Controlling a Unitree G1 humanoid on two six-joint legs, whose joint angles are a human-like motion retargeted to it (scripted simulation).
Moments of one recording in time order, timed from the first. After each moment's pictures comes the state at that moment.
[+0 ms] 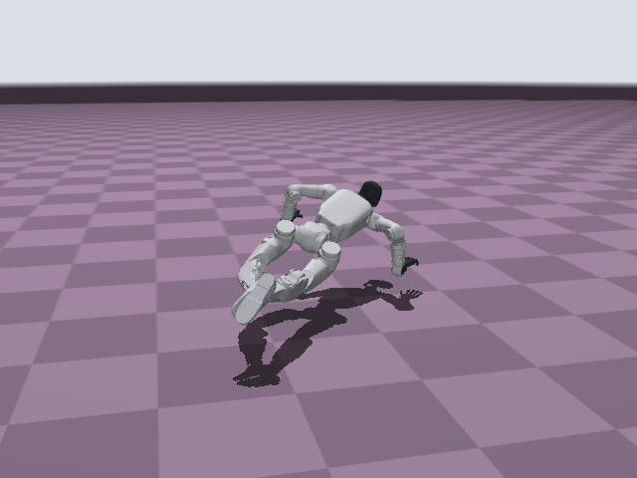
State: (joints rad) left arm 0.10 0.66 -0.03 -0.16 0.58 0.11 1.47; right arm 0.68 -0.84 -0.56 -0.08 -0.64 -0.07 -1.61; waist 0.10 0.09 -0.24; left_leg -0.19 0.10 0.73 0.71 0.52 -0.26; right_leg -0.09 0.04 0.02 0.33 0.52 0.26
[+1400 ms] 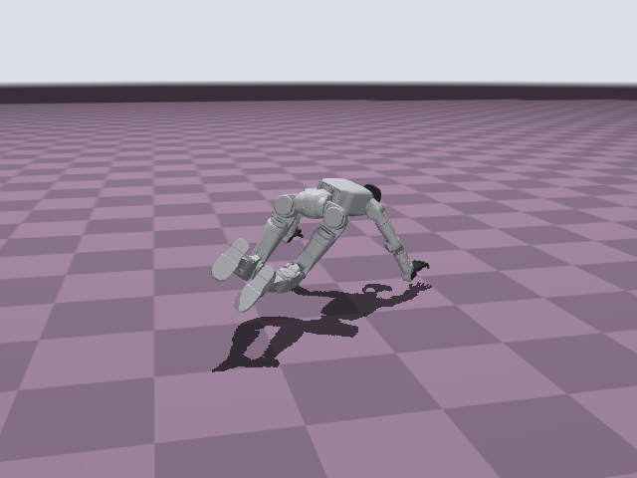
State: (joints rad) left arm -0.97 0.60 0.01 0.75 0.77 0.15 1.49; right arm -1.79 -1.15 0.74 1.41 -0.57 -0.38 -1.49; waist 0.15 0.26 0.18; left_leg -0.98 0.26 0.13 1.53 0.52 -0.26; right_leg -1.04 0.38 0.03 1.30 0.41 0.26
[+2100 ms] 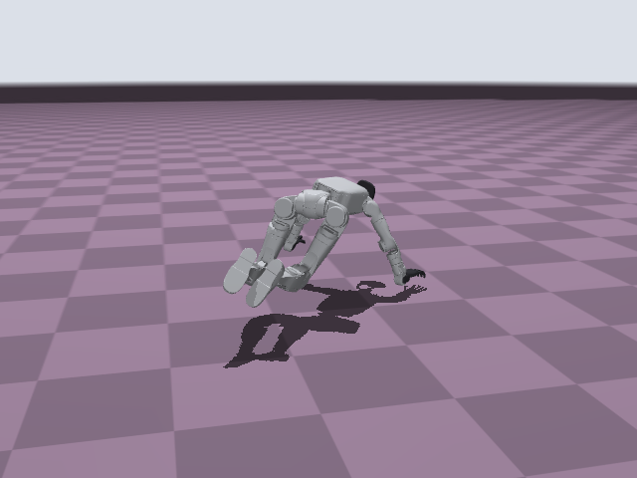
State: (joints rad) left arm -1.30 0.50 -0.17 1.20 0.69 0.00 1.61; right arm -1.20 -1.12 0.29 1.26 -0.55 -0.29 -1.50; waist 0.21 0.27 0.08; left_leg -1.09 0.22 0.10 1.53 0.52 -0.26; right_leg -1.20 0.37 -0.10 1.49 0.22 0.26
